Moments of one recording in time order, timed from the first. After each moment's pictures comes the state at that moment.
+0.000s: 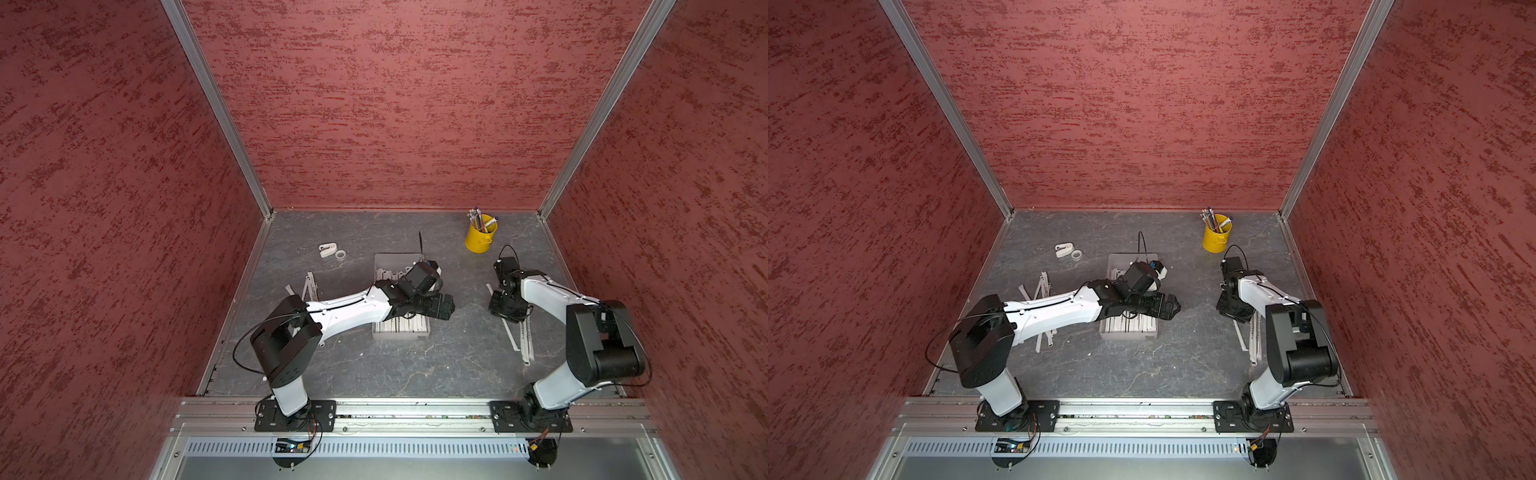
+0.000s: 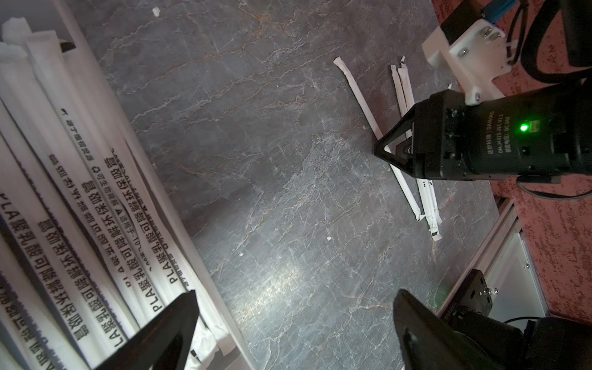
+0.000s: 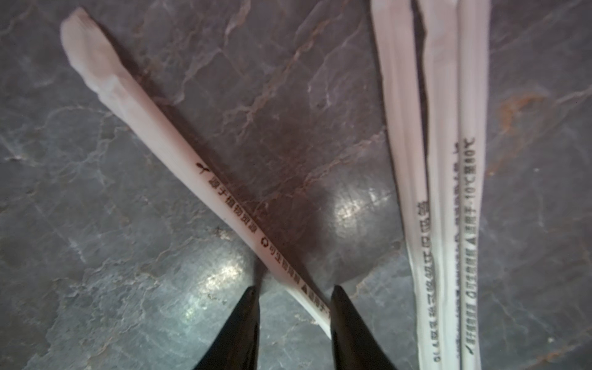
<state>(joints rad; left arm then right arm) -0.92 1.74 1.20 -0.31 0.13 -0.61 0.10 1.60 0.89 -0.73 0.11 0.58</state>
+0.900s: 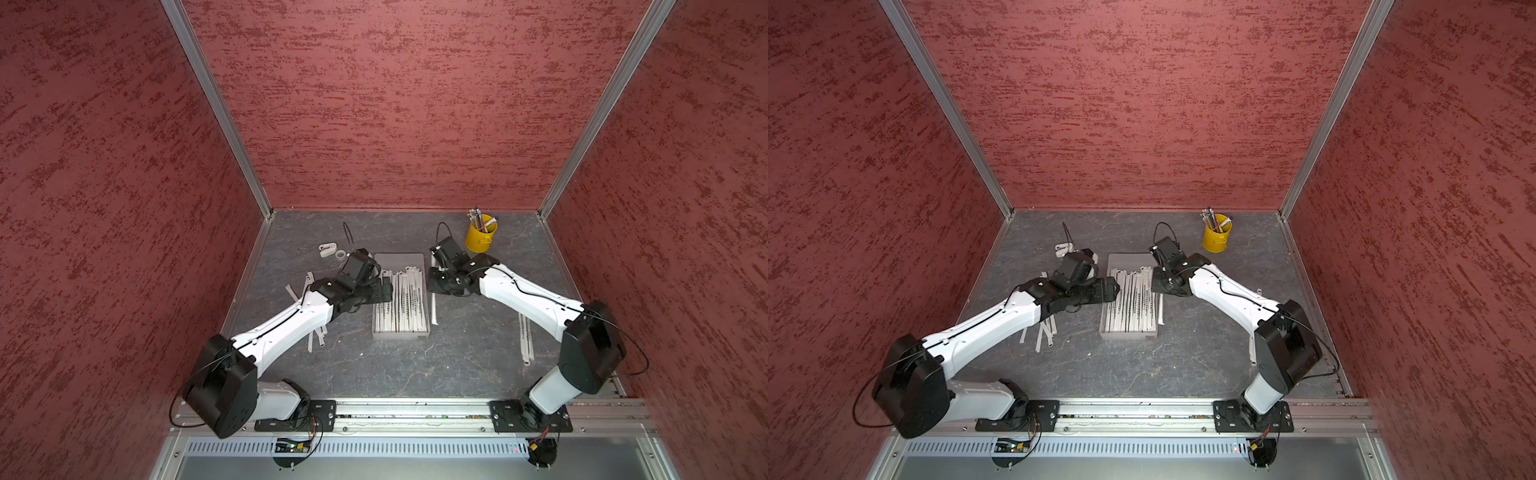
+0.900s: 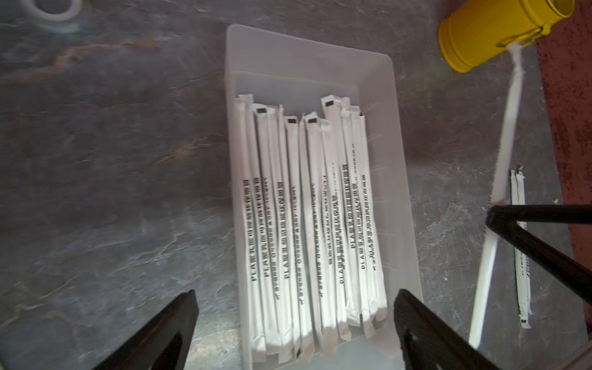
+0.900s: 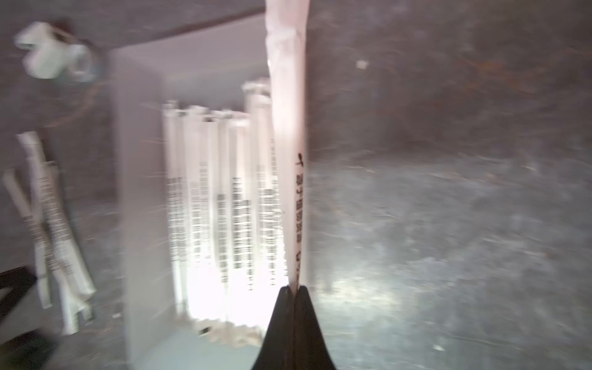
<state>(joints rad) -0.56 1.31 0.91 -0.48 -0.01 -0.60 0.69 1.66 1.35 -0.71 0.04 0.73</state>
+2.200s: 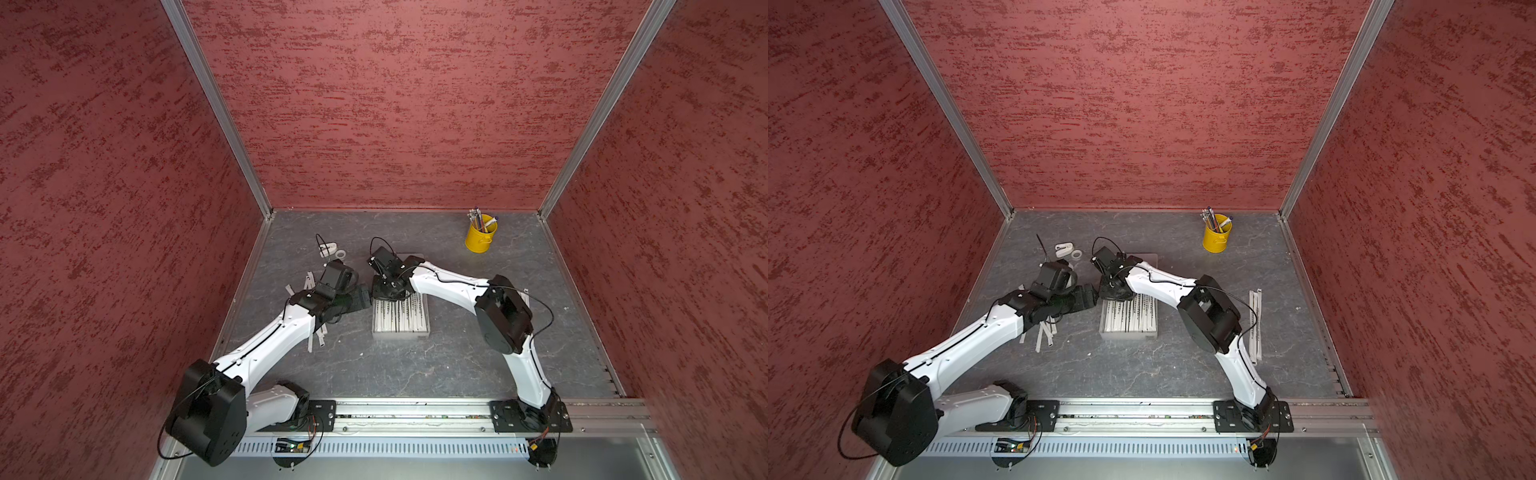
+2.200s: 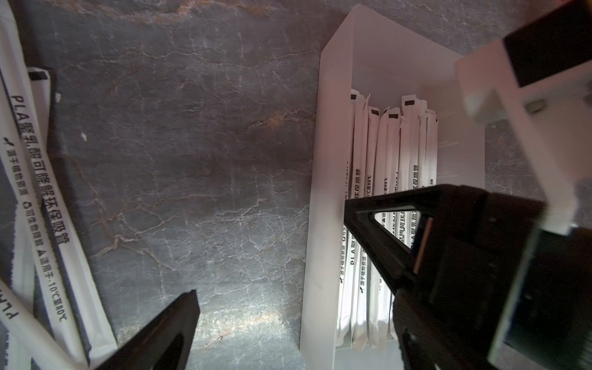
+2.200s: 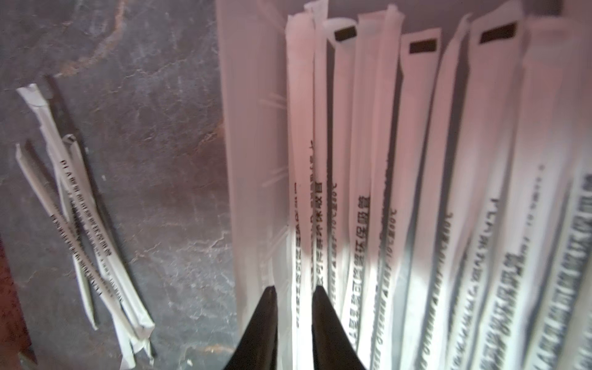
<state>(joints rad) -0.45 1.19 0.77 -0.50 0.00 -0.64 0.85 2.12 1.71 -0.69 -0.04 0.91</state>
